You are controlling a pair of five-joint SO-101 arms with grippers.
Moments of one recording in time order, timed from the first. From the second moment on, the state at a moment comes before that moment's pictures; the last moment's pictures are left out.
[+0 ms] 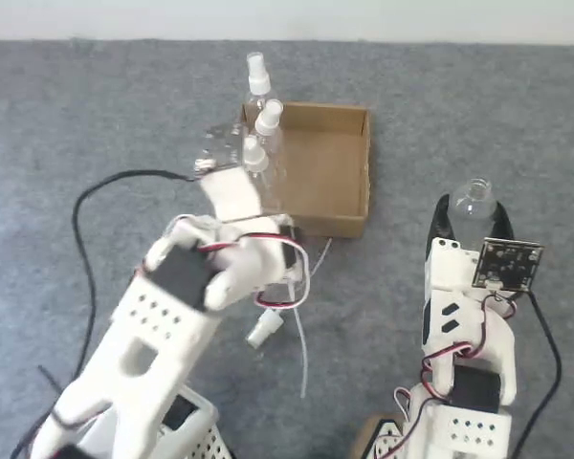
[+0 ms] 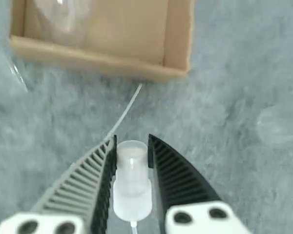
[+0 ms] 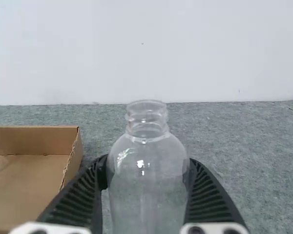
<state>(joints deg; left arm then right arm) 25.8 -38.8 34.2 74.2 42.9 5.4 -95.7 85.4 29.3 1.4</state>
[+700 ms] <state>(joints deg) 14.2 -57.7 37.5 65.9 37.1 -5.9 -95.7 85.5 29.3 1.4</state>
